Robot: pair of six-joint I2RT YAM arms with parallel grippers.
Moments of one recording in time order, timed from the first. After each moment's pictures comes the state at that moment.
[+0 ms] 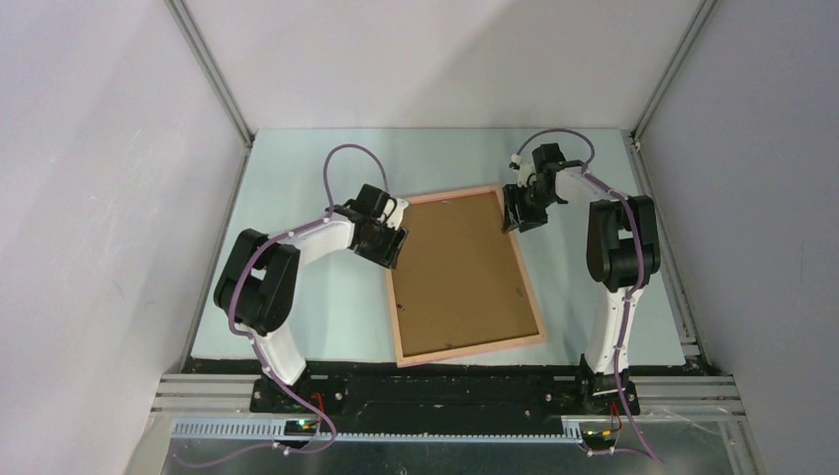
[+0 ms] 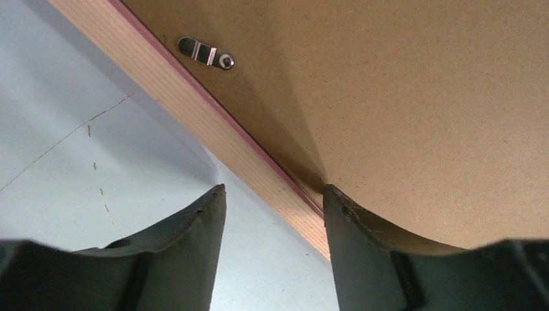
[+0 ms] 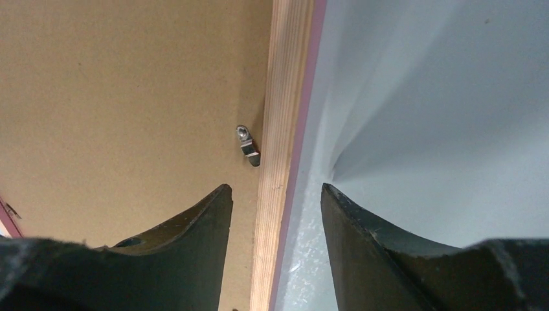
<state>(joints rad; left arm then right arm) -0.44 1.75 1.08 -0.46 0.12 0.02 0.16 2.06 1.52 -0.69 -0.37 -0.03</state>
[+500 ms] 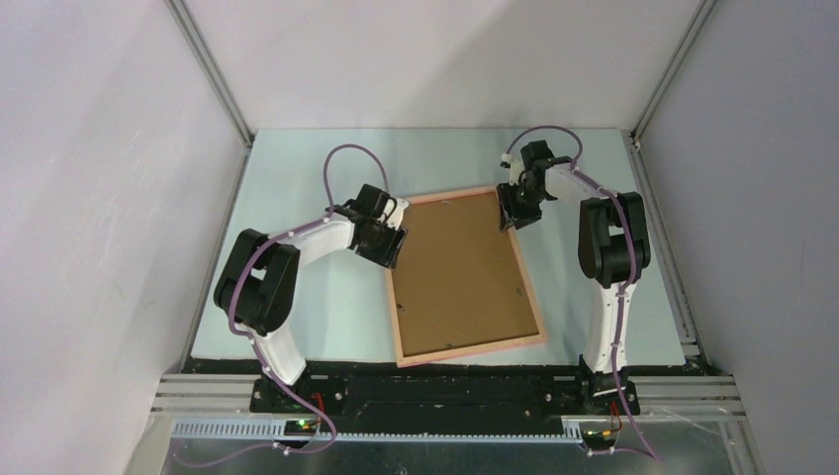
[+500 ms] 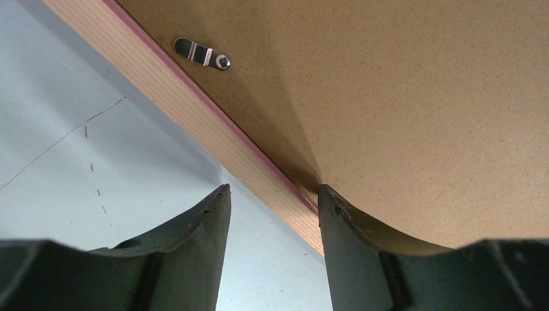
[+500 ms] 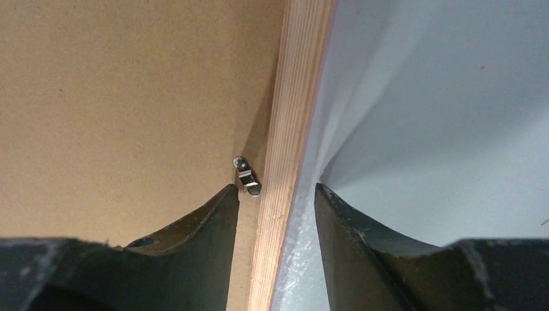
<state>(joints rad) -0.44 1.75 1.08 -0.46 0.13 0.02 0.20 2.13 1.61 -0.71 -0.29 -0.04</state>
